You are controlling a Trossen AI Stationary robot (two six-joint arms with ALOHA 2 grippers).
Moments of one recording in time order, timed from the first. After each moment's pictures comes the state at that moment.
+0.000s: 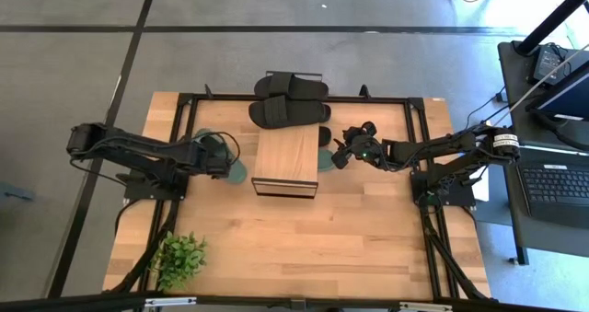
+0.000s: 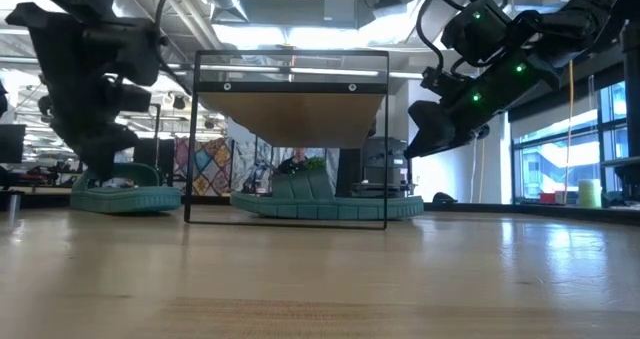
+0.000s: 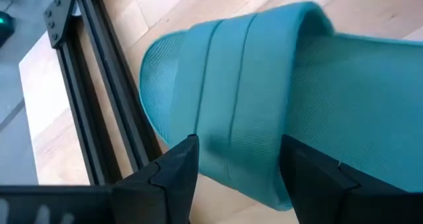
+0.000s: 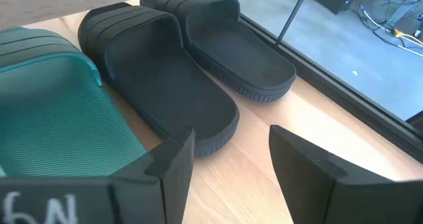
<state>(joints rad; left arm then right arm) 0.04 1.13 0.51 -1.00 -0.64 -0.97 -0.17 1.38 0.51 0.25 0.59 0.23</state>
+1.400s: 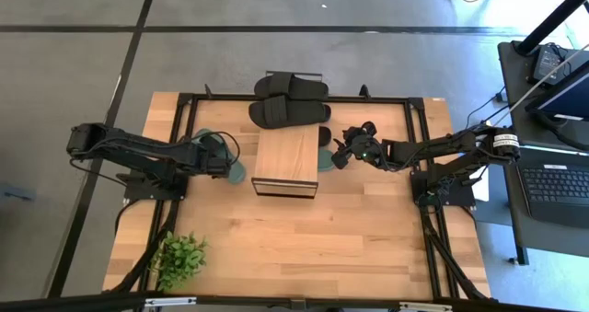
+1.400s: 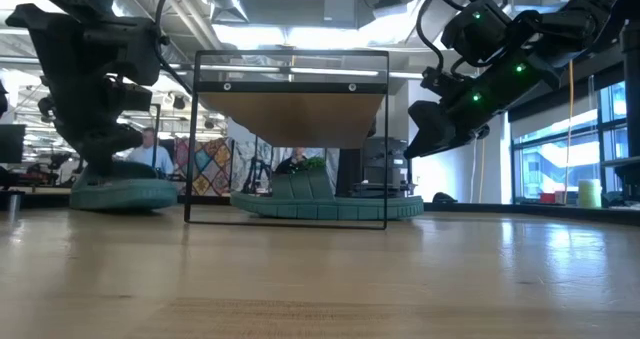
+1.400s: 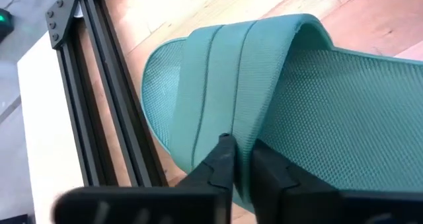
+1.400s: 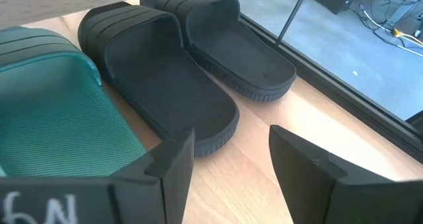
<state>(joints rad) 0.04 1.13 0.50 -0.98 -0.66 -0.99 -0.17 1.38 0.51 0.25 0.59 0.23</state>
